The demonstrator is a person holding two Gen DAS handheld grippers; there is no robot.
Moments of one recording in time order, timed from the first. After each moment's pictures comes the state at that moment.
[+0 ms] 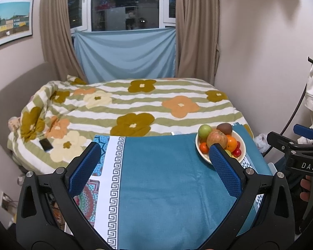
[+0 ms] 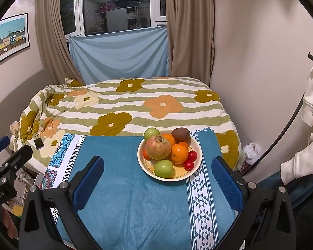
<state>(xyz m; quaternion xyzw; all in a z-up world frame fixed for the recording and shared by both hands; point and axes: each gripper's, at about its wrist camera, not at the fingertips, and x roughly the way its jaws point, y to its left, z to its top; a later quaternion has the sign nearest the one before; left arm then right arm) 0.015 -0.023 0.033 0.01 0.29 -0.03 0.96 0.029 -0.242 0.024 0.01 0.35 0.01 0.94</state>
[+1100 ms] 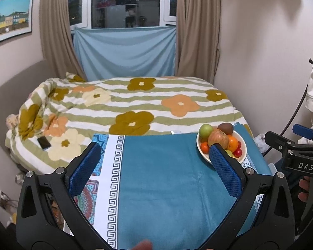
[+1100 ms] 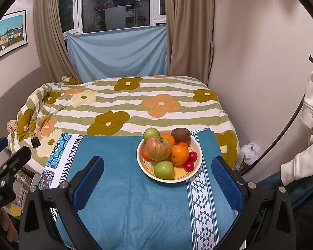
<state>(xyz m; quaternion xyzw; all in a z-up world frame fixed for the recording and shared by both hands) 0.026 -0.017 0.025 0.01 0.30 -0.03 0.95 0.036 -0.244 0.024 0.01 0.35 0.01 0.94</state>
